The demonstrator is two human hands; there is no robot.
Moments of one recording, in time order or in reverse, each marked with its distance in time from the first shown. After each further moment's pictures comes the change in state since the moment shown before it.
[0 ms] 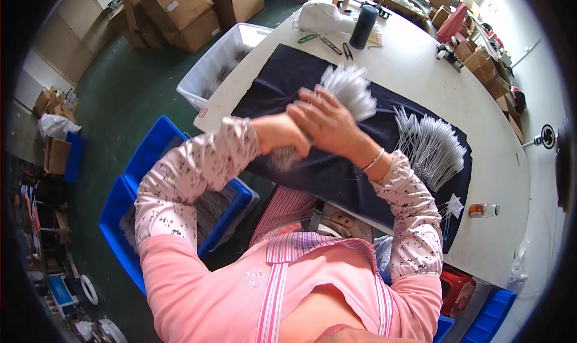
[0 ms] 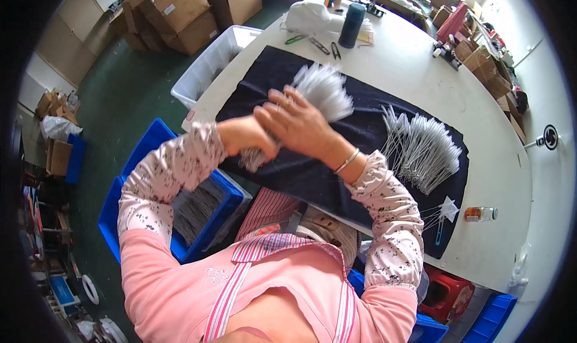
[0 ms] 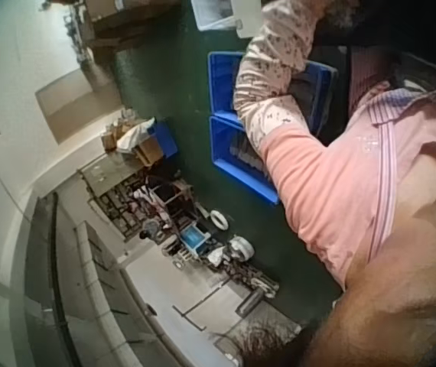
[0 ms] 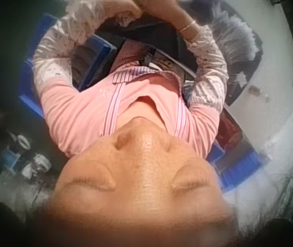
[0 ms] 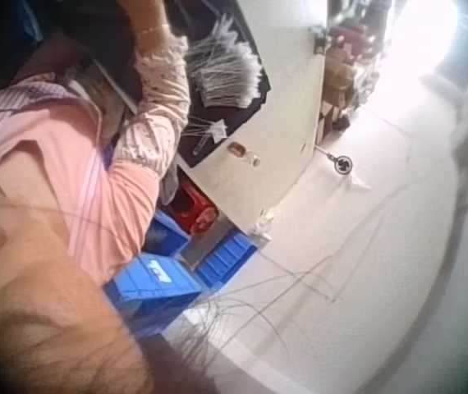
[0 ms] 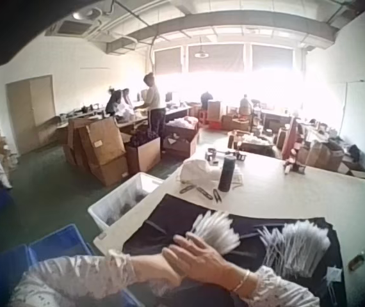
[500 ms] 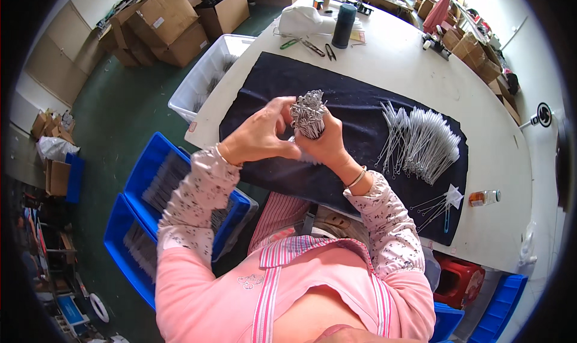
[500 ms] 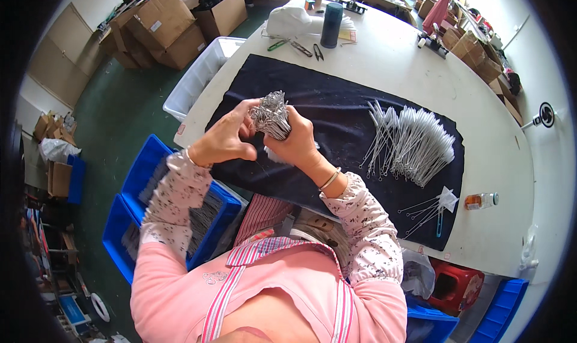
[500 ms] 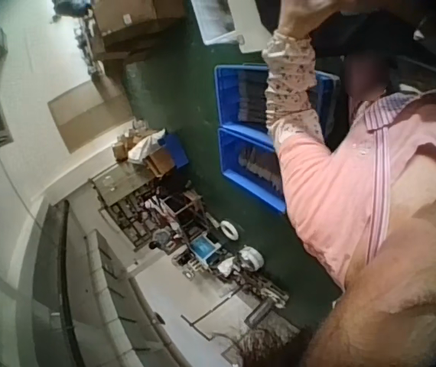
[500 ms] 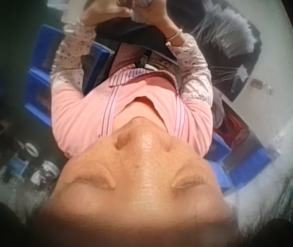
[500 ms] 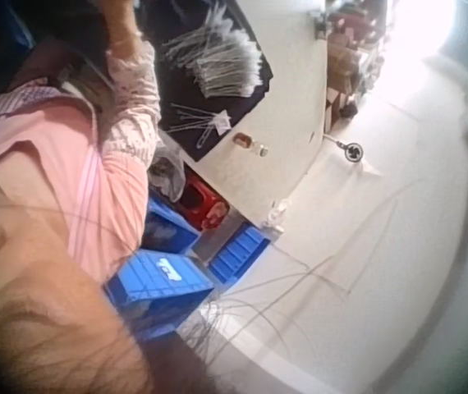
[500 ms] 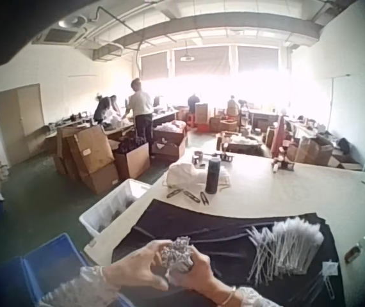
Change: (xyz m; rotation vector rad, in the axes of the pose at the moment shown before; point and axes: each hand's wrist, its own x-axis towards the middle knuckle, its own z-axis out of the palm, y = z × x) left_hand 0.025 0.051 -0.016 -0.176 0.479 -0.712; right_hand -0.028 -0.020 0.019 0.709 0.460 0.829
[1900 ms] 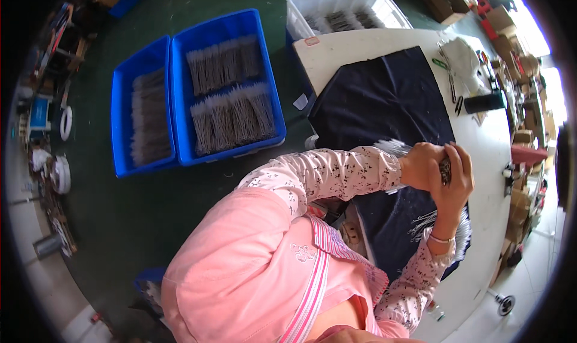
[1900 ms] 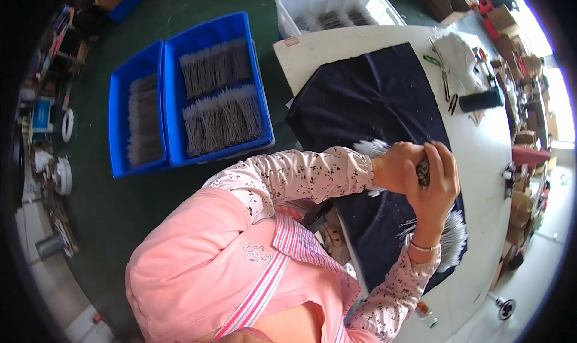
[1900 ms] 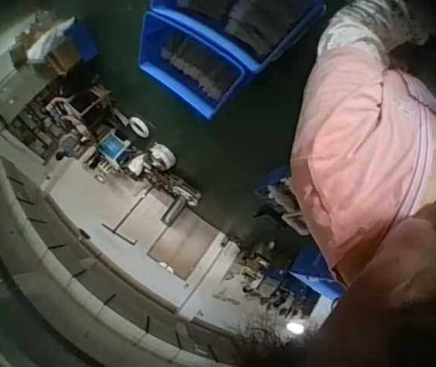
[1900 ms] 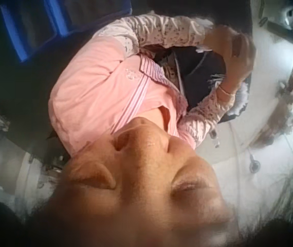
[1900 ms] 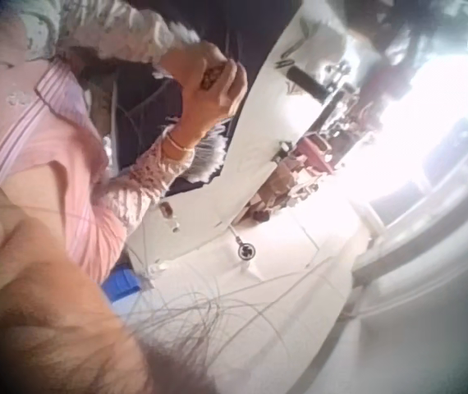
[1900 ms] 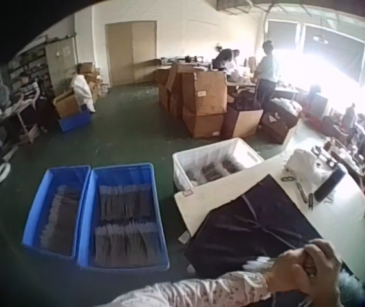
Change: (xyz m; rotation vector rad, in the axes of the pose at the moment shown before) left_hand 0.057 -0.067 0.117 -0.140 0.758 0.137; right_hand 0.058 -0.042 -0.014 -0.710 -0.496 -0.485
